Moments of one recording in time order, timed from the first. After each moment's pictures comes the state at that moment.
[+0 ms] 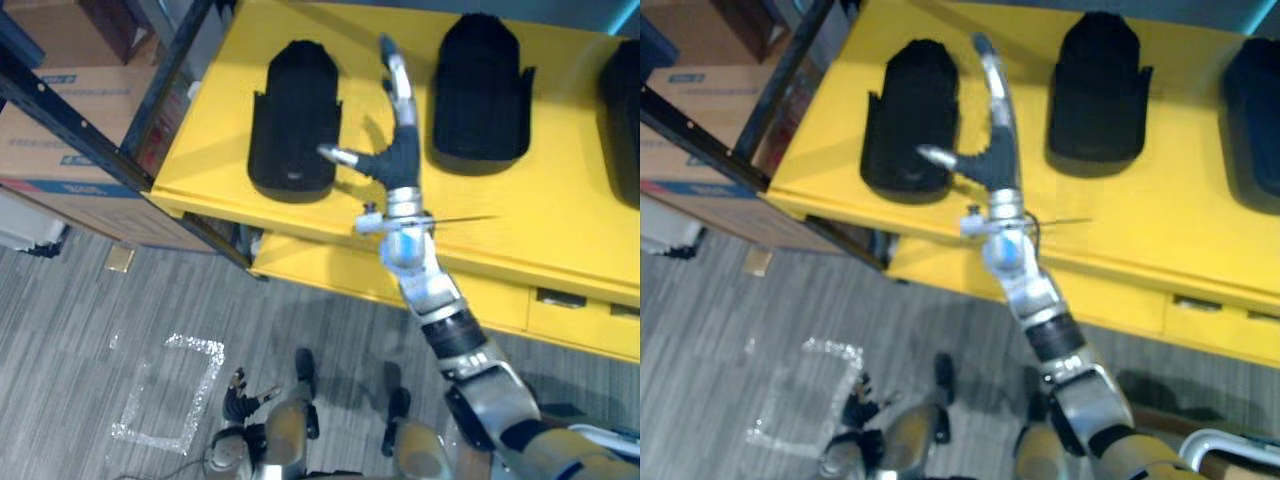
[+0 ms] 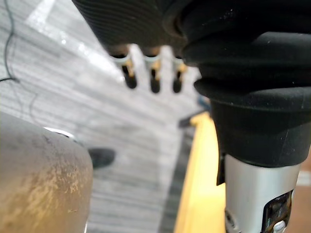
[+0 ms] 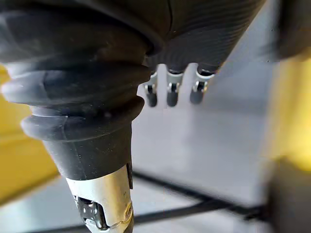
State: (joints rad) left arm 0.10 0.08 -0.17 0.81 -0.27 -0.30 0.26; right arm -0.76 -0.11 0.36 0.06 -0.25 -0.30 -0.33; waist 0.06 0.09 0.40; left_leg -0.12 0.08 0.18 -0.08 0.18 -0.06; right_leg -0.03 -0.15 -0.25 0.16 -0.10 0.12
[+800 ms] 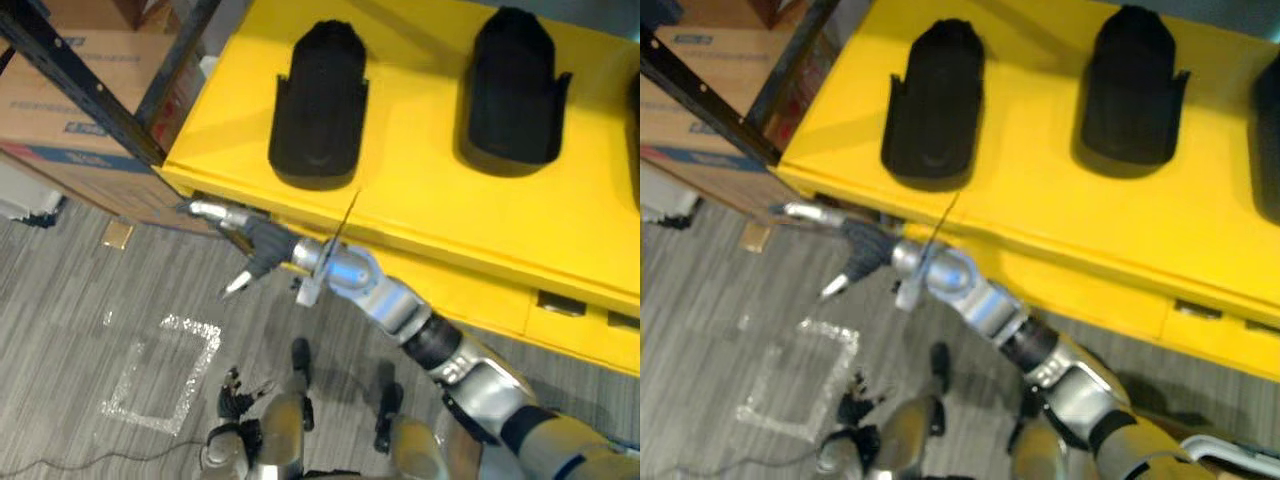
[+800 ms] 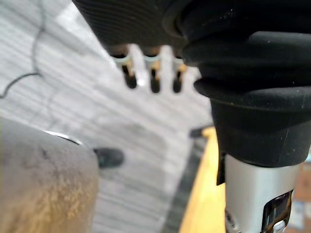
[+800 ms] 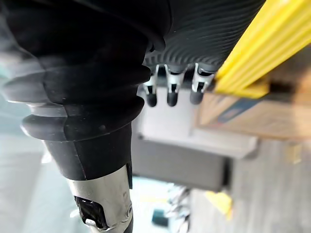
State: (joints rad) left arm 0.08 0.08 -0.12 0.80 -0.32 -0.26 0.24; right arm -0.86 -0.12 0.60 0.21 0.04 0.00 0.28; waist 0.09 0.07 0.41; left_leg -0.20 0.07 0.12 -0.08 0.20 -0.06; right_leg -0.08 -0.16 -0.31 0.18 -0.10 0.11
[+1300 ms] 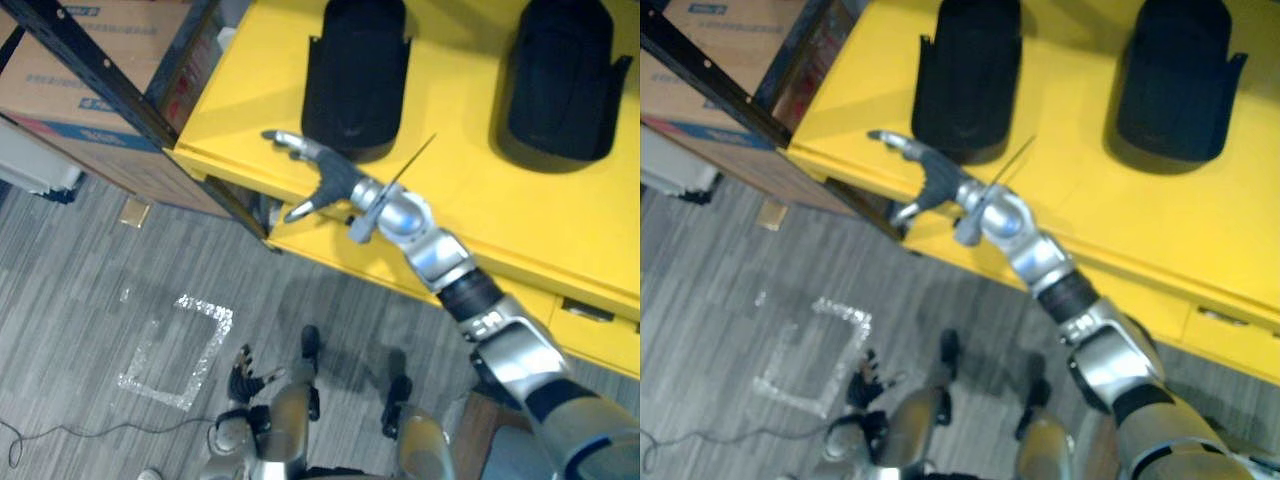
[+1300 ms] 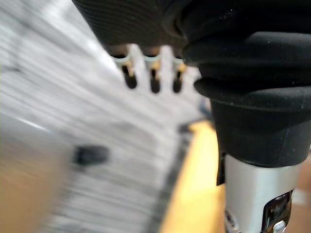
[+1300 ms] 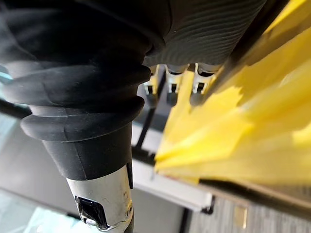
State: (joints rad) left arm 0.09 0.10 -0.24 0.53 -0.30 -0.30 0.27; right arm -1.01 -0.33 0.48 0.39 -0.01 -0.09 0.24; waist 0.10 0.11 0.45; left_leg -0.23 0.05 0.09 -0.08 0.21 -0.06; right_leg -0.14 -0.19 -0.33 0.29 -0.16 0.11
